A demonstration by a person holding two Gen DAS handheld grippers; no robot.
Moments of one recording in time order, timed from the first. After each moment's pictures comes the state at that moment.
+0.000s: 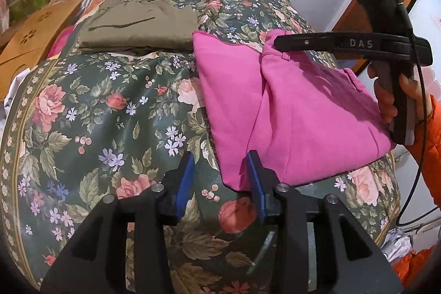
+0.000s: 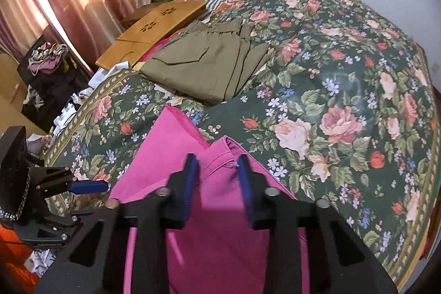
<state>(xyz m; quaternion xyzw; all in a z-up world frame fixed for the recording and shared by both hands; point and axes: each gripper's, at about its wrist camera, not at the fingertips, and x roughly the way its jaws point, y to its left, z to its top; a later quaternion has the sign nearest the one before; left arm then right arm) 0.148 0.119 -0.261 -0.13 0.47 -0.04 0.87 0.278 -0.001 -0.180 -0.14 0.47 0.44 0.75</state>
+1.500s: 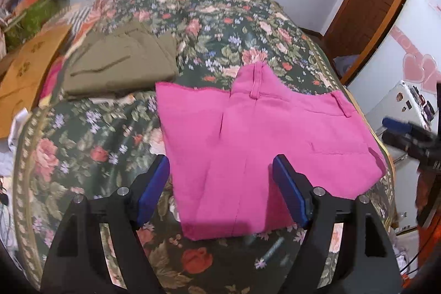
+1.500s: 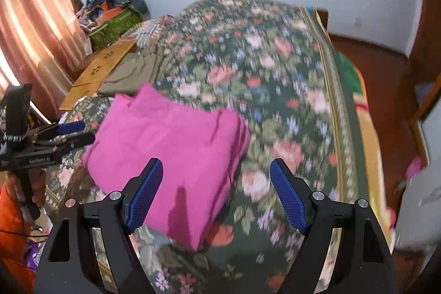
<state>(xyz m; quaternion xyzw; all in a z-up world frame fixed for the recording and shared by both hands) 0.193 0.085 -0.227 -0.10 0.47 -0.05 0.88 0.211 -0.177 -0.152 -0.03 0.46 0.27 0.85</state>
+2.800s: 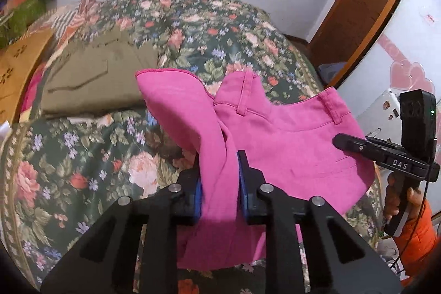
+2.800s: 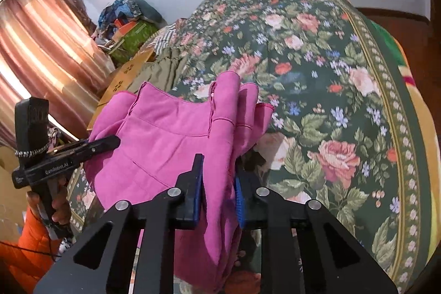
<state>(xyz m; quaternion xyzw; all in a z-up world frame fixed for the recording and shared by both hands) 0.218 0.085 -0.214 -0.11 0.44 -0.09 0.89 0.245 -0.163 -0.184 0.07 0.47 0.34 0.81</state>
